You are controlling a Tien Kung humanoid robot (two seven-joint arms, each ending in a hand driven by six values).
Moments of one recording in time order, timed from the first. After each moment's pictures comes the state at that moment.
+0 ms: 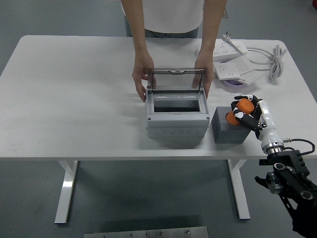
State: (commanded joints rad) left arm -0.16 0.36 -0.76 -0.42 1.00 0.07 0.52; right arm 0.18 -0.25 1.18 1.04 -1.05 -0.19 0.43
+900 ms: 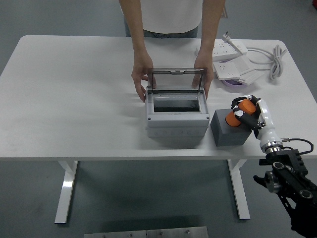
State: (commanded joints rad) left arm -0.16 0.36 -0.76 -0.42 1.01 0.07 0.52; right arm 0.19 -0.24 1.17 1.06 -1.02 -0.21 0.43
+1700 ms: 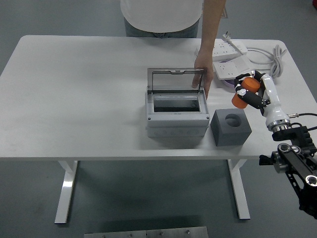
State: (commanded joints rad) left arm -0.15 0.36 -0.78 -0.42 1.04 0.06 0.53; right arm 0.28 -0.31 1.23 1.20 -1.26 -0.22 0.30
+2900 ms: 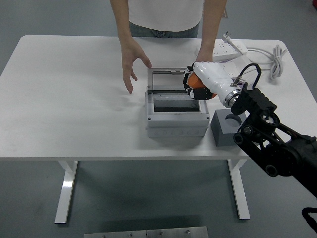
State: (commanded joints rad) left arm -0.17 0.37 -0.80 -0.42 1.06 0.05 0.55; right arm 0.59 -0.26 0.87 1.21 -2.07 -0.09 -0.09
